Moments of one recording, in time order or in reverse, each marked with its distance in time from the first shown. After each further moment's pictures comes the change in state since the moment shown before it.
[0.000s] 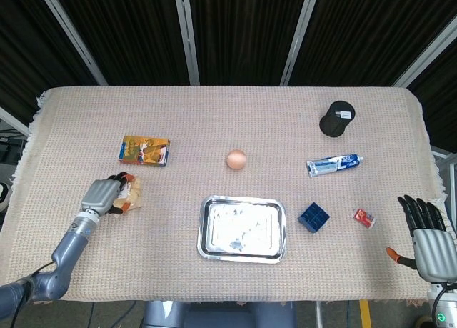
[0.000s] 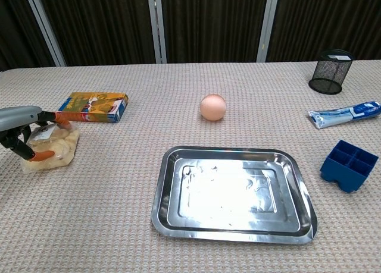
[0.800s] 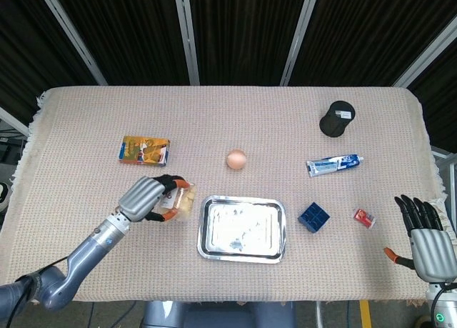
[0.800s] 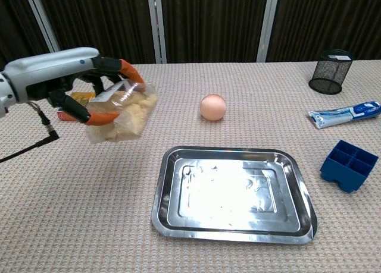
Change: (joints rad) left arm -0.088 0.072 -0.003 -0.277 0.467 0.124 -0.257; right arm 0.002 0.004 -0.005 -0.003 -0.018 0.000 0.005
